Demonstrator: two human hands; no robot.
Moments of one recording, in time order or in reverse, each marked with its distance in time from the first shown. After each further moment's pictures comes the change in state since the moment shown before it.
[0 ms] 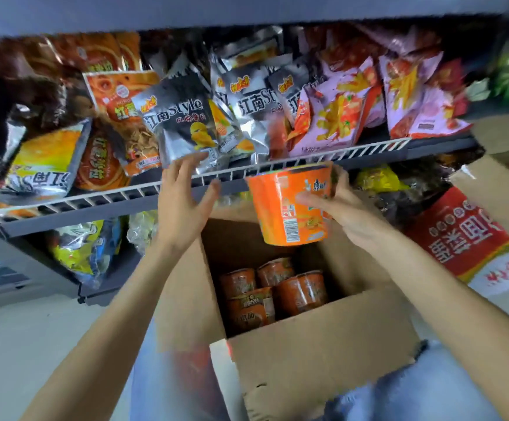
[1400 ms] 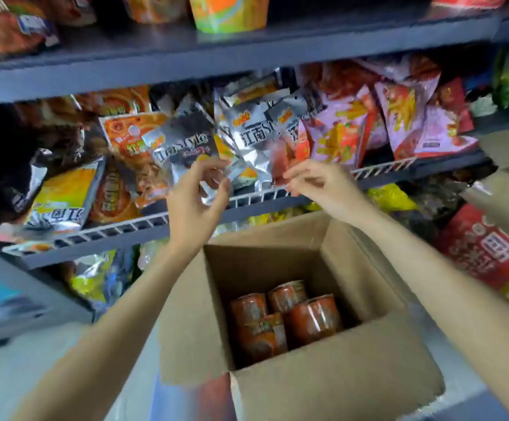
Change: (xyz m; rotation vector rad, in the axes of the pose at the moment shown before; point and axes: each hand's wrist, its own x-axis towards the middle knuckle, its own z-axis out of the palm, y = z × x) left_hand 0.041 0.036 -0.003 -0.219 0.141 0.230; right_hand 0.046 -0.042 -0.005 -0.464 -0.040 -0.451
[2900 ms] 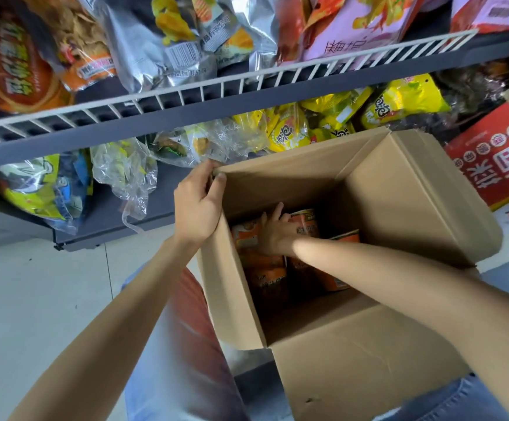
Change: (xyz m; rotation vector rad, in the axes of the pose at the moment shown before) left_hand -0.138 -0.077 0.045 -0.044 -0.314 -0.609; right_hand -0.089 0.155 0.220 -0.956 -0.831 0.746
